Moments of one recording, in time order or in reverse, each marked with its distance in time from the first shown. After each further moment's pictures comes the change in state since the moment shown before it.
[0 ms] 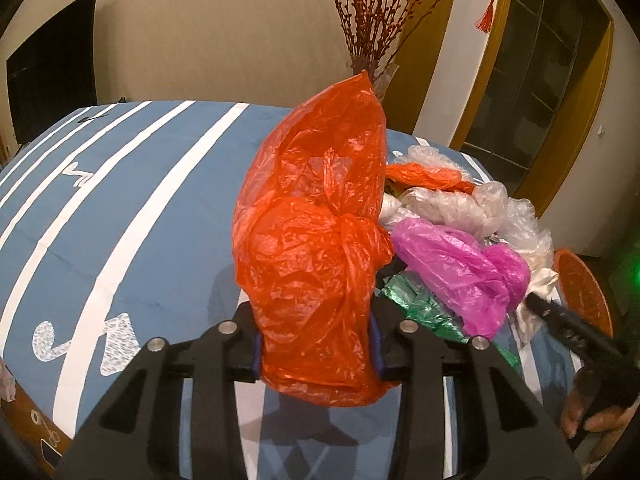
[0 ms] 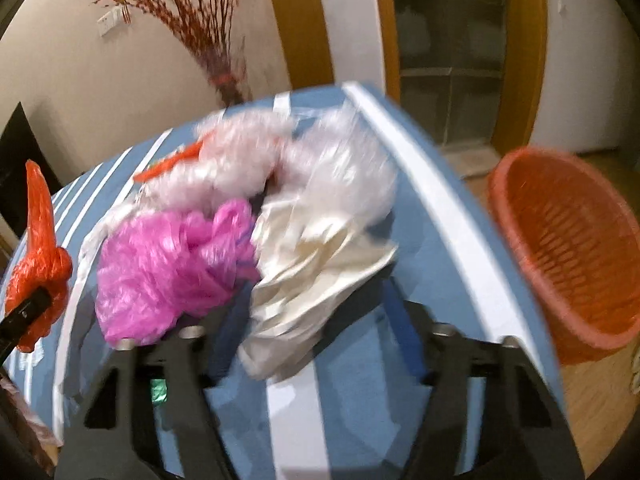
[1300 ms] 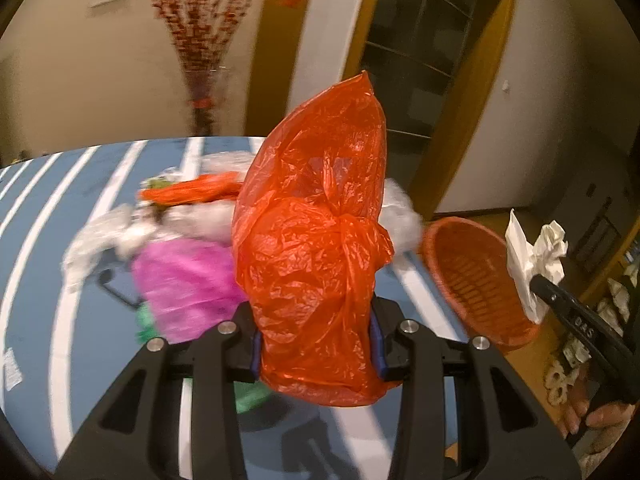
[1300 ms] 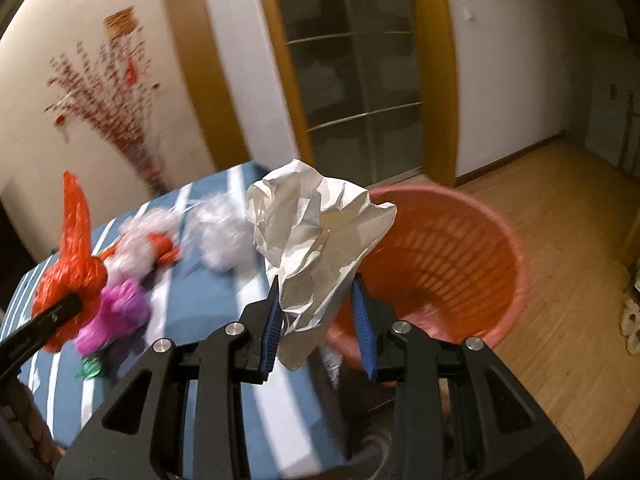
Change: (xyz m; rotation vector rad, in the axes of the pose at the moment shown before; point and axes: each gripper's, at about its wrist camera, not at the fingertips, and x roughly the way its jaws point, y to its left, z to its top) left arm 0.001 -0.176 -0.001 0.218 0.009 -0.304; right arm -0.113 -0.145 0.000 0.166 -0.247 -0.168
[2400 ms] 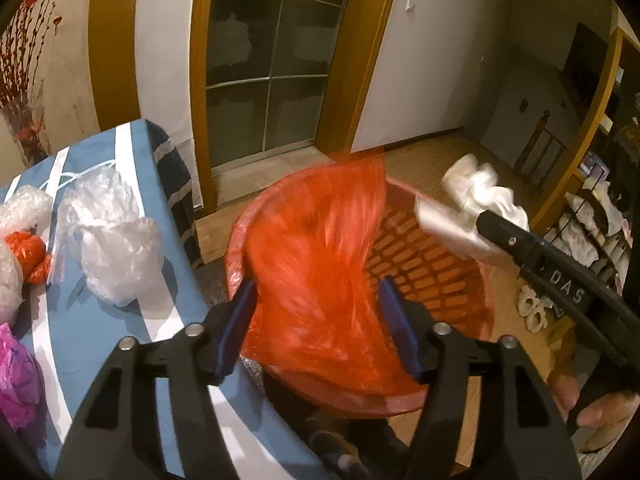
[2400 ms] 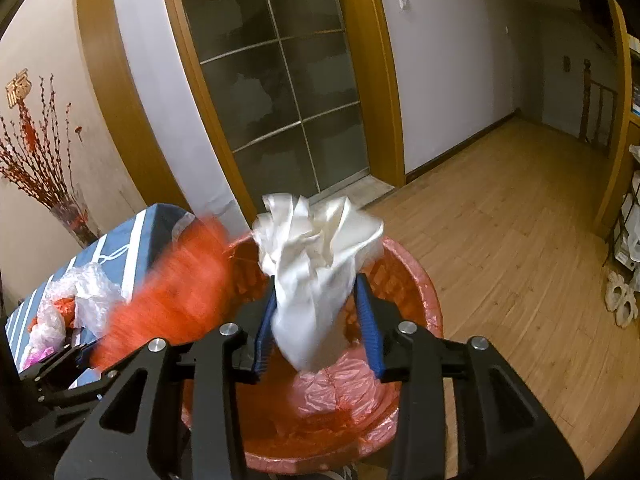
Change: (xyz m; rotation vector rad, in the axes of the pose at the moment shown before) left arm 0.149 -0.190 0.003 0.252 0.178 -0.224; right arm 0.050 -0.113 0.037 0.128 -0.014 -0.116
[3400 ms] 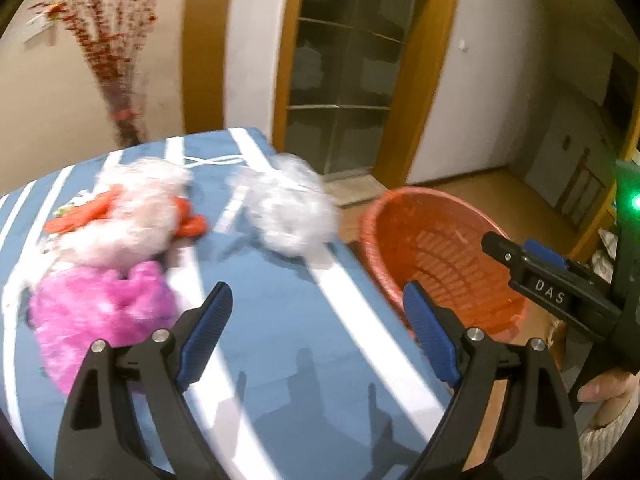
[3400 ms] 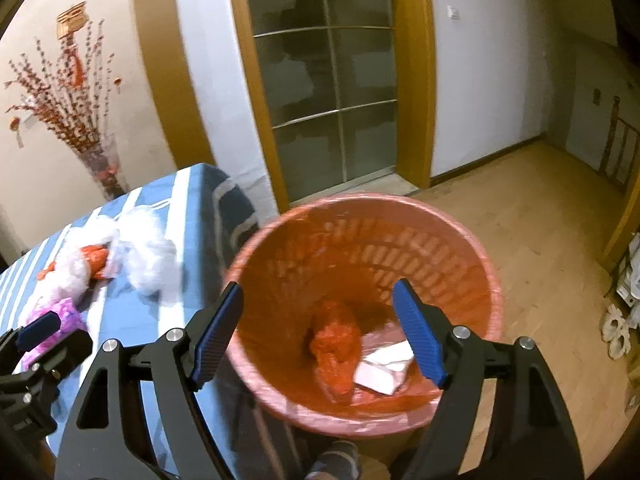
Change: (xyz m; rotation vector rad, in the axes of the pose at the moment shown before) left arm -0.111 0.091 -0.047 -0.113 -0.128 0.180; right arm -0.015 0.081 -0.024 -0.153 0.030 0.050
